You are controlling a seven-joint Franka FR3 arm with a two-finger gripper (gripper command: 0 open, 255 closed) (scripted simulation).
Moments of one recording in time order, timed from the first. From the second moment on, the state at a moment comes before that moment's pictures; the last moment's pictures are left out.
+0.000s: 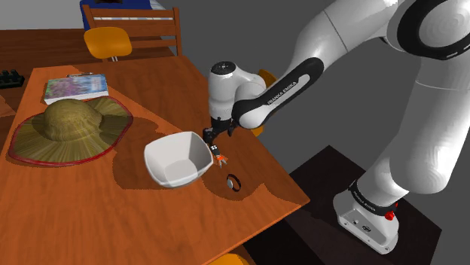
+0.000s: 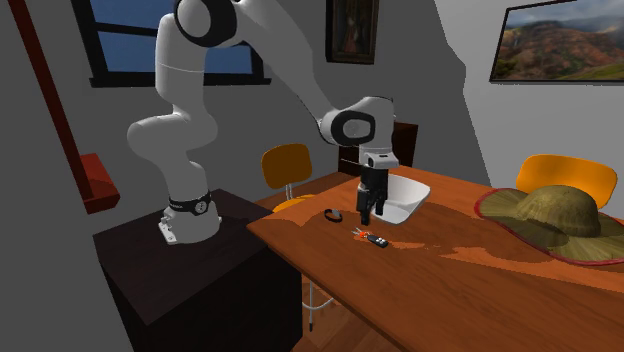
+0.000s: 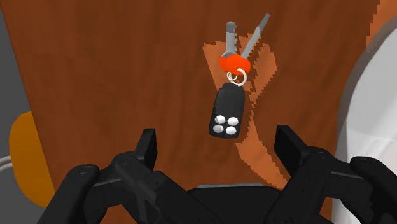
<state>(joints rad) 0.20 0.34 0.35 -2.14 -0.42 2.45 0.87</state>
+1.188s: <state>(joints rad) 0.17 0.33 0.34 -2.24 -0.40 2.68 0.90</state>
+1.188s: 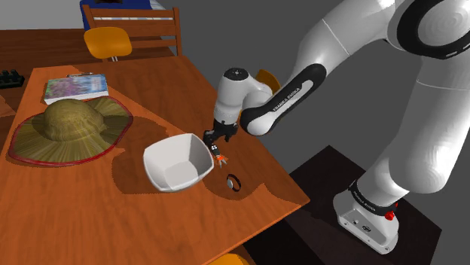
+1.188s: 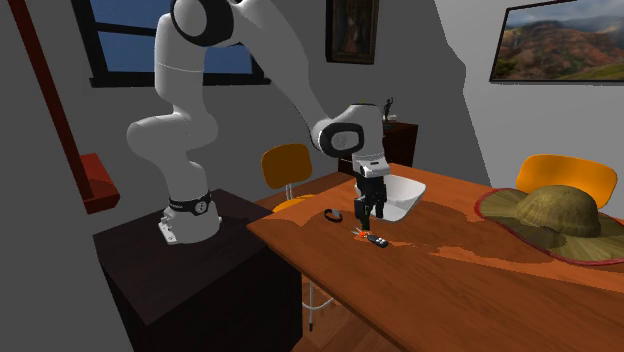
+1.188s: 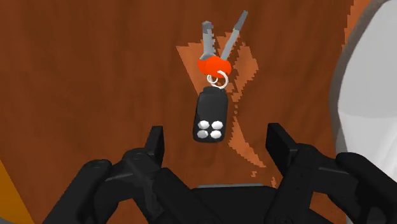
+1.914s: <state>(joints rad) 0.18 0.41 0.32 -2.29 -0.42 2.81 0.89</state>
